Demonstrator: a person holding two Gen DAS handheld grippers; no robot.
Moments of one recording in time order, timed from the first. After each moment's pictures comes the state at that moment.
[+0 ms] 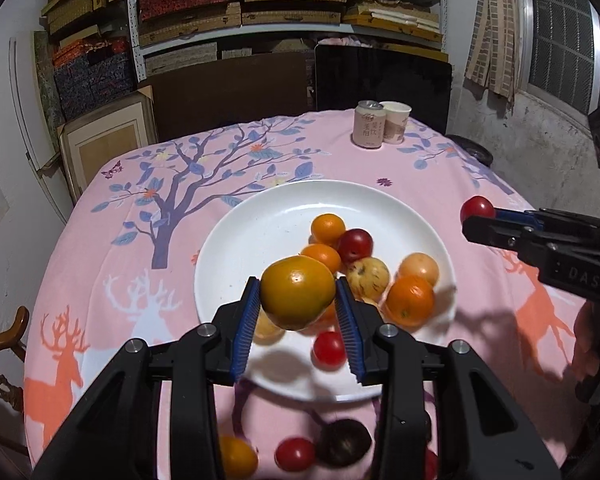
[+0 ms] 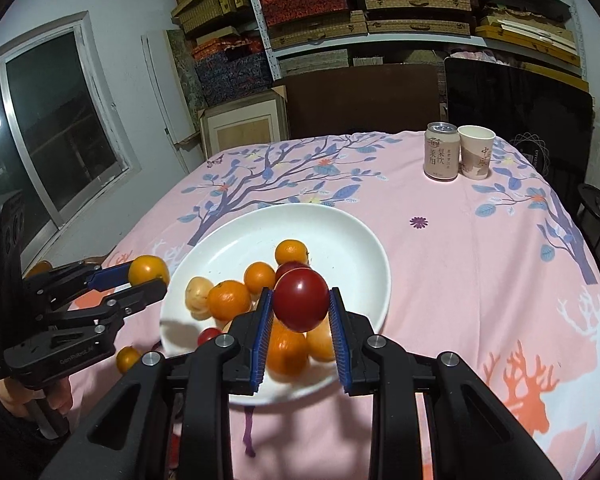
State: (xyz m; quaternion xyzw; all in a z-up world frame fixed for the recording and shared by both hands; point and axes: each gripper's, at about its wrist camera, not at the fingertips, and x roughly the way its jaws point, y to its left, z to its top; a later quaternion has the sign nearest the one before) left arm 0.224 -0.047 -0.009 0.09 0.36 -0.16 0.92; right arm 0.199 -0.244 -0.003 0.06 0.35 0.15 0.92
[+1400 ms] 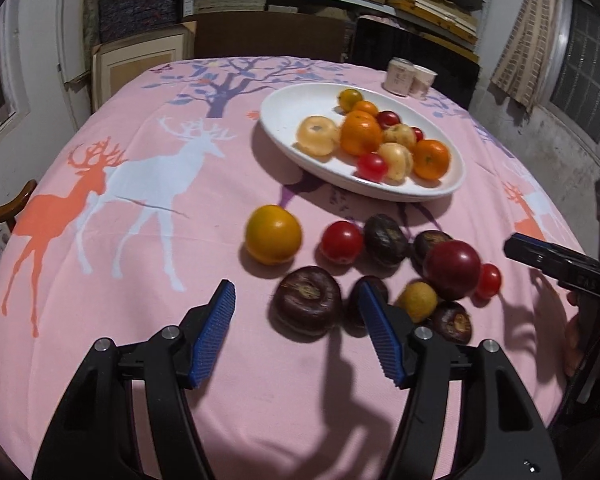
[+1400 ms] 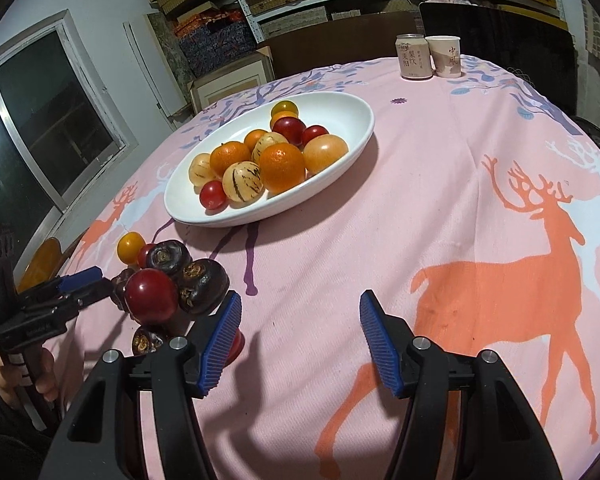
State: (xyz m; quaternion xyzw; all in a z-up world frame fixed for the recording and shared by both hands) left arm 0.103 0.044 -0.077 0.01 0.42 -0.12 0.90; right arm 0.090 -0.251 -0.086 0.11 0.40 0.14 0.90
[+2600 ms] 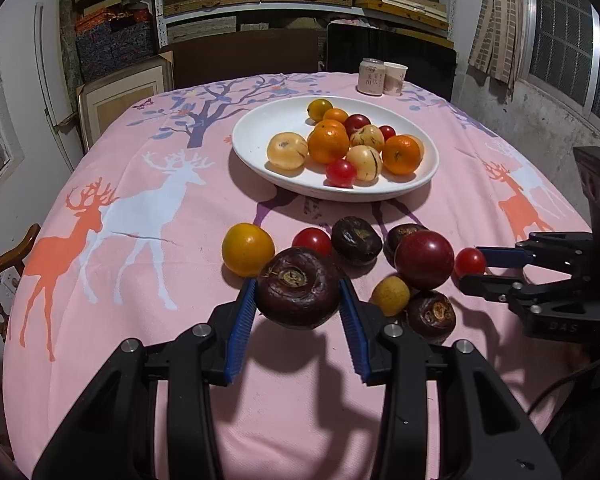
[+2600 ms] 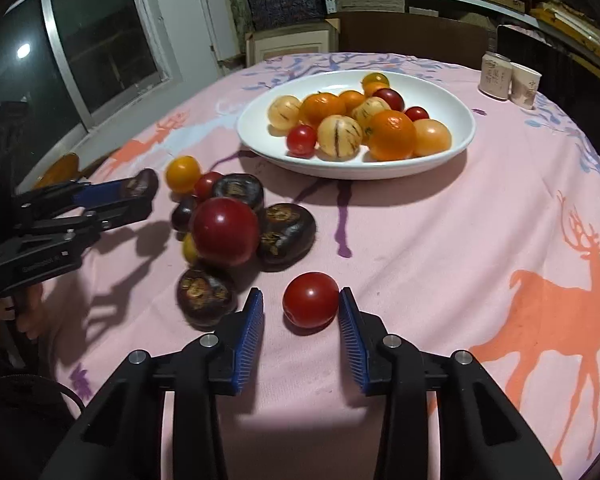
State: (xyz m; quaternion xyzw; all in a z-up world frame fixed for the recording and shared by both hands) left arm 0.084 0.020 -0.063 0.07 0.38 -0.15 0.91; right arm 0.079 -0.185 -0.088 -0.01 0.43 0.20 0.88
